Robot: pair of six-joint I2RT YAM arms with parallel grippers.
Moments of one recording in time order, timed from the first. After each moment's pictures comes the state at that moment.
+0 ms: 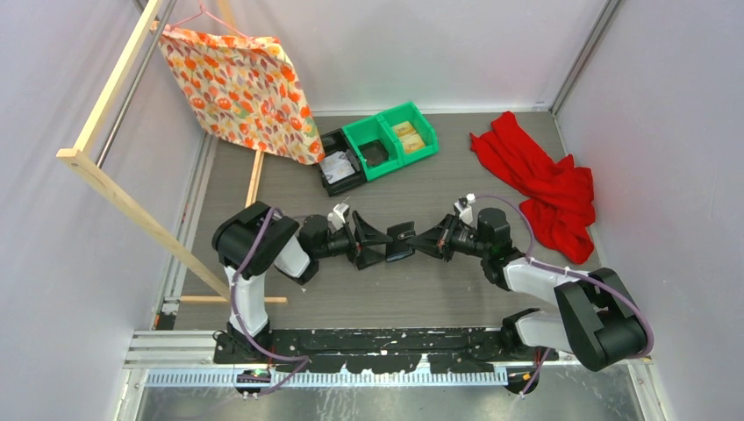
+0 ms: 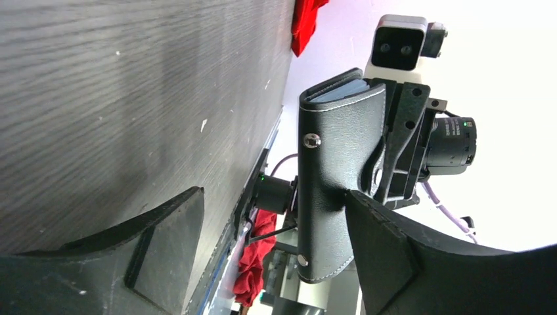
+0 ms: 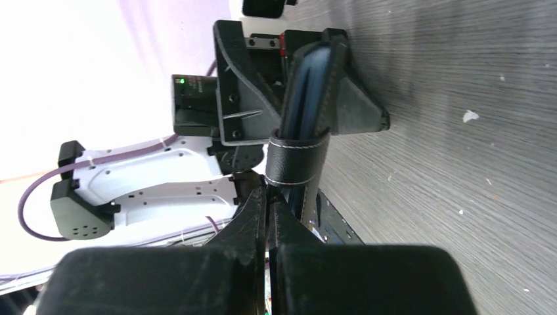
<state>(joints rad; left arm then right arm) -0.56 1.91 0.44 1.20 0.68 -1.49 0.35 1.25 0.29 0.59 -0.73 1.32</state>
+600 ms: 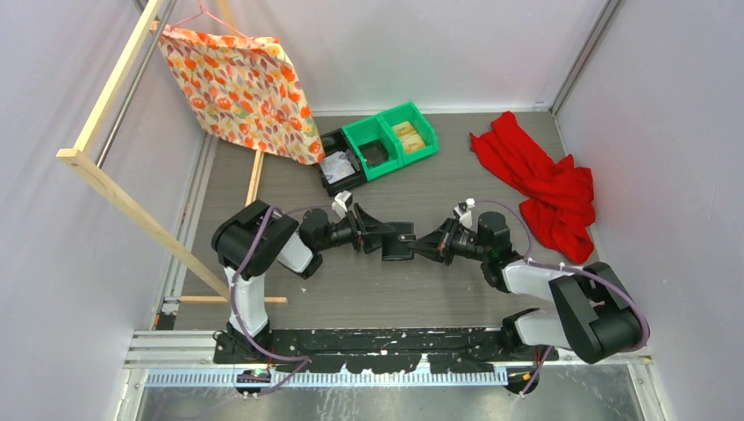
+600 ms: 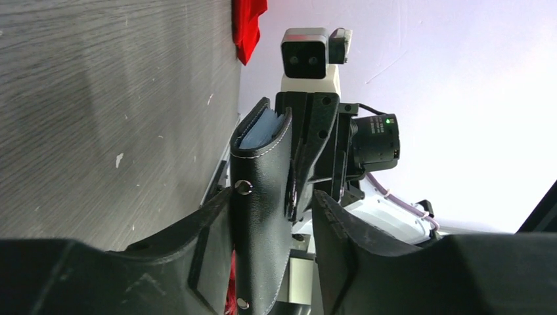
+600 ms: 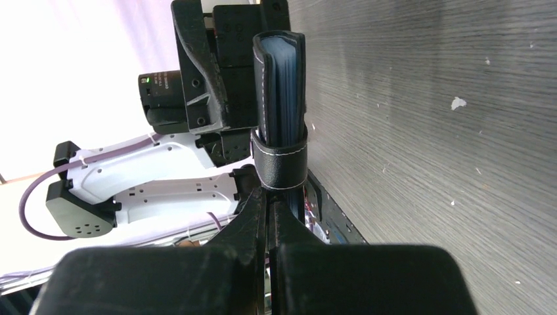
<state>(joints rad) -0.57 1.94 0.51 1.36 0.68 -1.61 0.35 1.29 0.26 0.68 -0.76 1.36</state>
